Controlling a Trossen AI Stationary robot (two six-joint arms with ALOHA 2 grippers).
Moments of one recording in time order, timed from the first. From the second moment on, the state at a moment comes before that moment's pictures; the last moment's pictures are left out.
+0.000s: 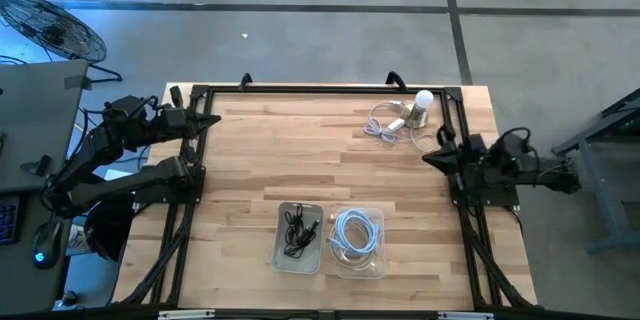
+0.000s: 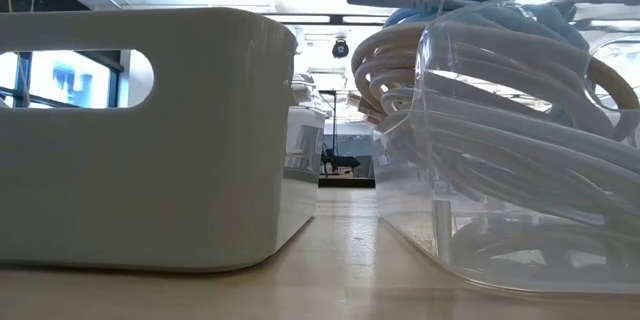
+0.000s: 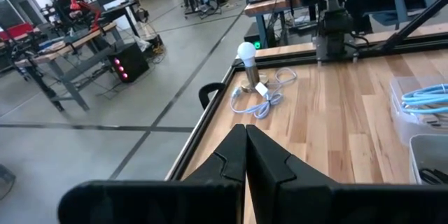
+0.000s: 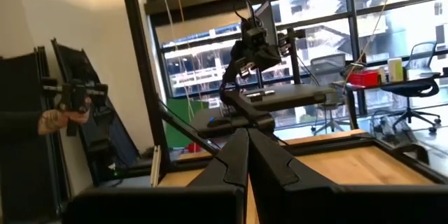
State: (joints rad) left arm 0.48 0.32 0.83 -0.65 0.10 0.31; right arm -0.02 0.00 0.23 0.04 -0.09 0.20
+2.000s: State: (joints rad) left arm 0.48 0.15 0.83 -0.66 0.53 0.41; right arm -0.02 0.05 0.01 0.02 0.05 0.20
